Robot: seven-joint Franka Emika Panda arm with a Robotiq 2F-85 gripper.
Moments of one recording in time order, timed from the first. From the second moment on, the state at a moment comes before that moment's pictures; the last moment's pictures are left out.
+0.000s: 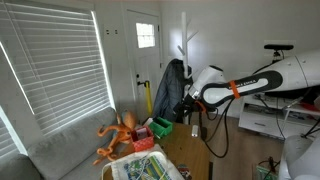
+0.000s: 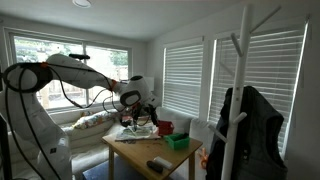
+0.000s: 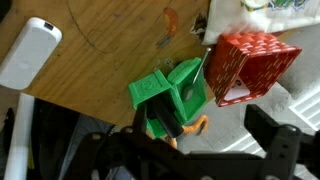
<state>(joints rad) -0.07 -0.42 -0.05 -2.46 0.21 2.57 0.34</state>
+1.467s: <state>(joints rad) 0.01 0.34 -0.02 -1.69 0.27 2.21 0.67</state>
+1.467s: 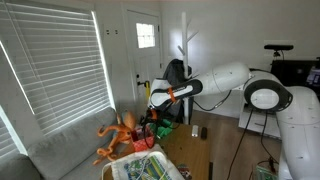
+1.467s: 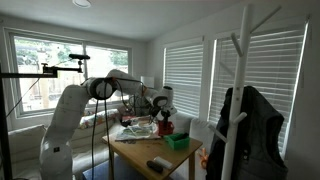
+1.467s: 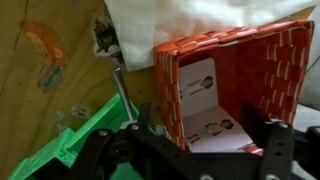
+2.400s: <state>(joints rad) 0.01 0.38 -0.05 -1.65 0.28 2.13 0.72</state>
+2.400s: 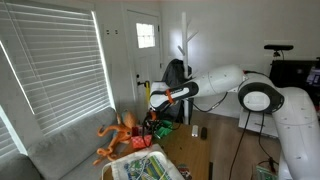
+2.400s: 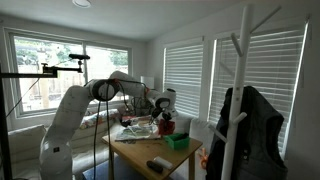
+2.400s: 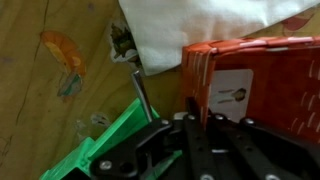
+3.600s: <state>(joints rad) 0.01 -0.31 0.03 -2.25 -0.03 2.12 0.68</state>
